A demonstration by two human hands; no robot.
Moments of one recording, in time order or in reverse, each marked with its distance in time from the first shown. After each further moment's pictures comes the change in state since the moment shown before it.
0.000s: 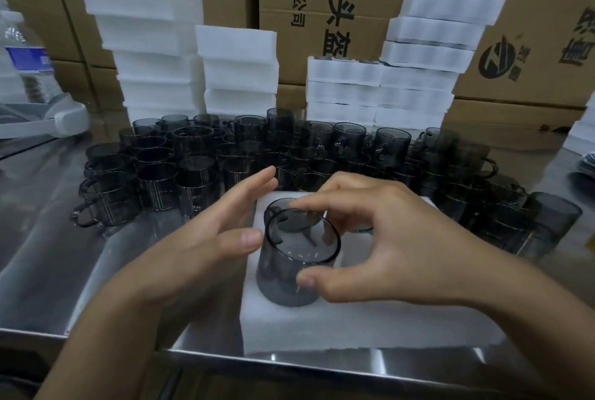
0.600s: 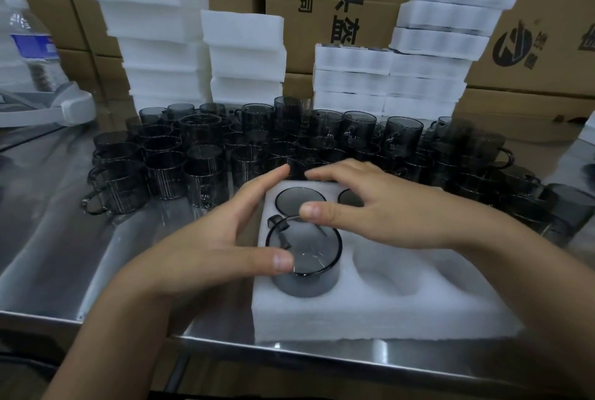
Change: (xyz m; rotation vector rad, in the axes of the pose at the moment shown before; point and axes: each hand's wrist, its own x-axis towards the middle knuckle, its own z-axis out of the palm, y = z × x) left_hand -0.006 0.005 0.002 -0.044 -0.106 -0.031; right_hand 0.034 0.028 -0.001 -0.099 -0.196 0.216
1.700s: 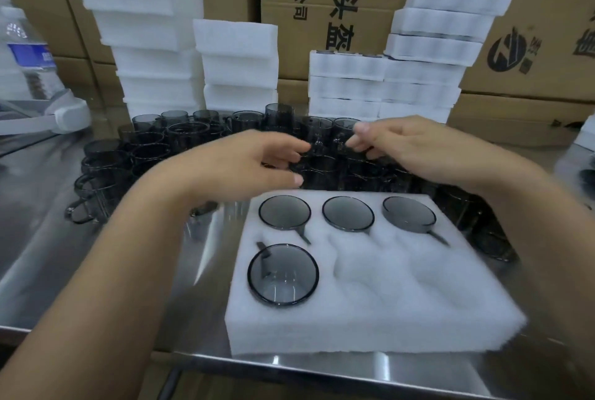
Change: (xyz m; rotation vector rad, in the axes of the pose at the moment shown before) left_hand 0.076 0.051 -0.021 0.580 0.029 -0.170; right_hand 0.010 0.047 -0.059 0.159 0.258 0.081
